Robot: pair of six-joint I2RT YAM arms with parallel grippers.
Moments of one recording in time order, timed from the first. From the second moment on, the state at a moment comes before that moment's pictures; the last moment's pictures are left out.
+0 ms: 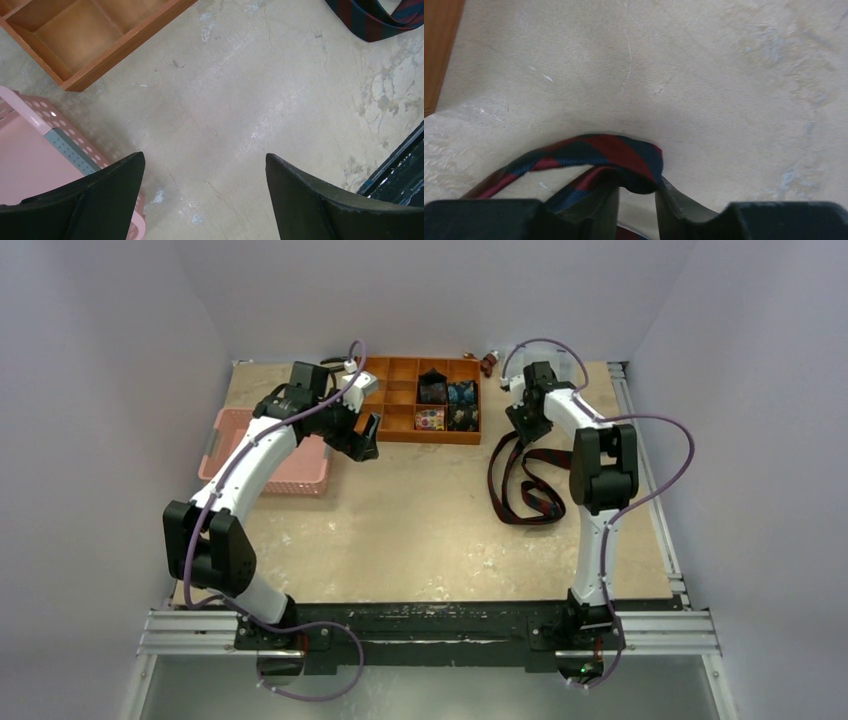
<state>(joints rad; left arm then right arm) -0.24 1.57 1.41 -0.73 0.44 0.24 0.12 2.19 1.74 -0.69 0.02 -0.35</state>
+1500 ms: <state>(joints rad) 0.00 1.23 1.15 -0.68 0.58 0.35 0.46 1.65 1.55 -0.74 -0.32 -0.56</state>
